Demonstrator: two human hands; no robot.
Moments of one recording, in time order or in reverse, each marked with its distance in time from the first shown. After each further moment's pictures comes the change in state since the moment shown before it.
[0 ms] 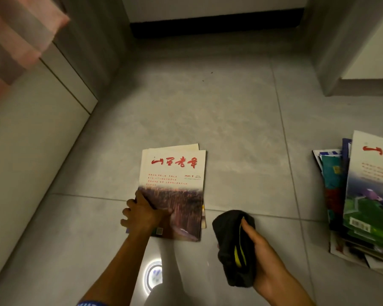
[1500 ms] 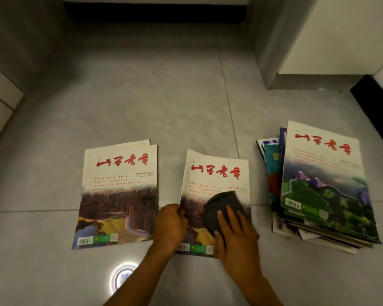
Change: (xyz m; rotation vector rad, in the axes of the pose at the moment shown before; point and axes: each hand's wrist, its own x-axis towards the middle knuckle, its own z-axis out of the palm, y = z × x) left_hand -0.115 0.089 0.079 -0.257 -0.269 0.479; right_hand 0.027 -0.008 -0.100 -1.930 0.579 -0.959
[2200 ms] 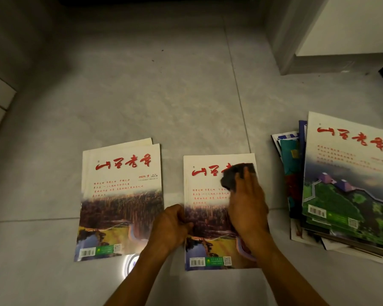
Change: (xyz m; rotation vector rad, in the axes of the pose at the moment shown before) left_hand 0.035 -0.025 -0.012 -0.013 -0.264 0.075; right_hand 0.111 -0.001 -0.004 0.132 0.199 0.225
